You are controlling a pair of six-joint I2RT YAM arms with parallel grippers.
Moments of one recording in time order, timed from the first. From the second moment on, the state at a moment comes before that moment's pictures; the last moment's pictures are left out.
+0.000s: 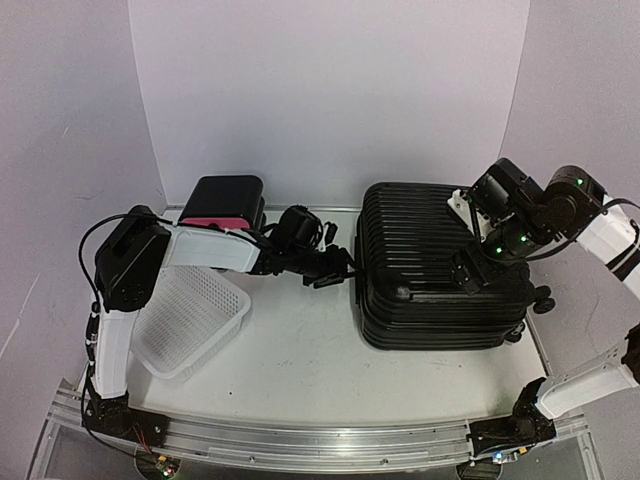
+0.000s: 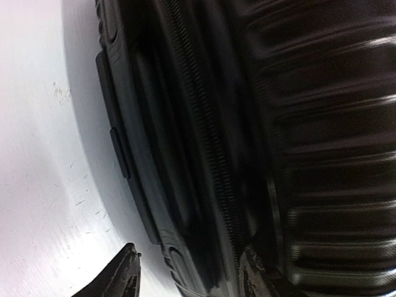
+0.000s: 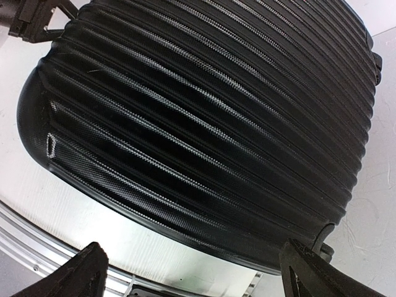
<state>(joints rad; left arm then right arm) -0.85 2.12 1.52 0.00 0.36 -0.82 0.80 1.25 1.46 -1.37 0.34 0.19</state>
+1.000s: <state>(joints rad) -0.85 2.22 1.72 -0.18 0.51 -0.74 0.81 1.26 1.46 -1.36 0.31 0.20</state>
